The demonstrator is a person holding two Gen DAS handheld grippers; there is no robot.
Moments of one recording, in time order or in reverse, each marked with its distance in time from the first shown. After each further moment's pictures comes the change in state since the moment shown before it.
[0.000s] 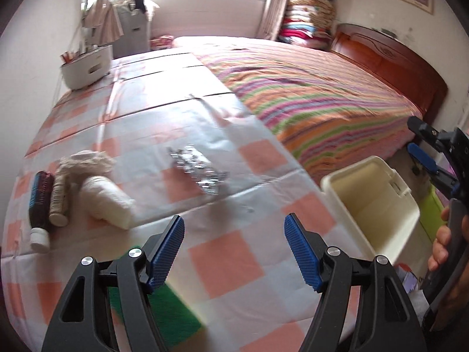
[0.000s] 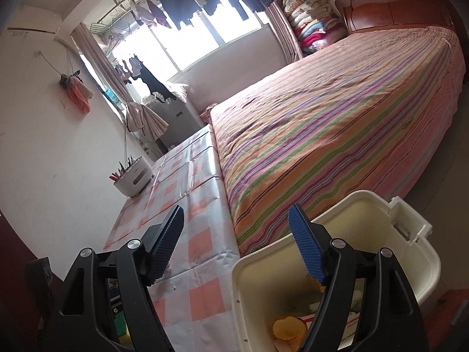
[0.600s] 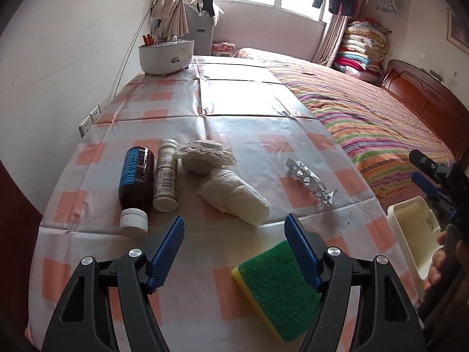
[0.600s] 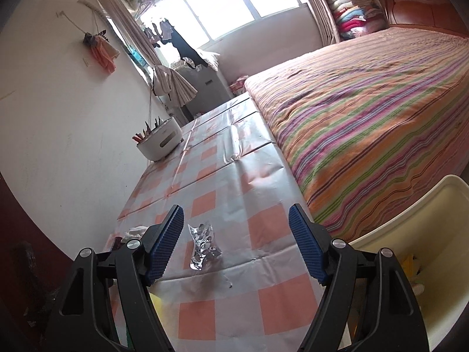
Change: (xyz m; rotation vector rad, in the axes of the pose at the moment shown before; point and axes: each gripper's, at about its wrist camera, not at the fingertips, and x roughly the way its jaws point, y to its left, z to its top) left arm -0.040 0.114 -0.017 -0.205 -0.066 0.152; right arm 0.071 0.089 -0.034 -0.121 0.127 0.088
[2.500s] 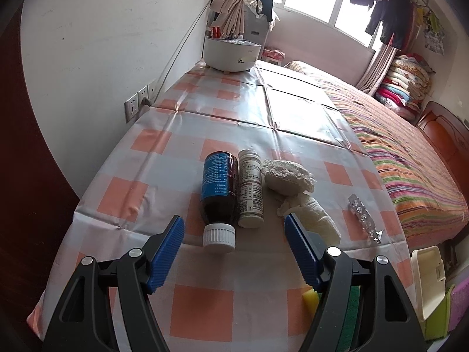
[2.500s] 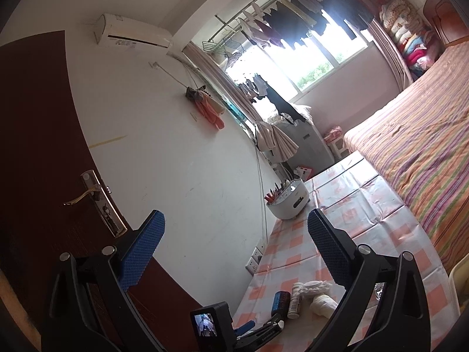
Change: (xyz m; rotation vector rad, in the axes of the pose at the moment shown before) left arm -0.003 0.083 0.012 -0.214 -0.018 0.117; right arm -0.133 0.168 0.040 0.012 -0.276 0.466
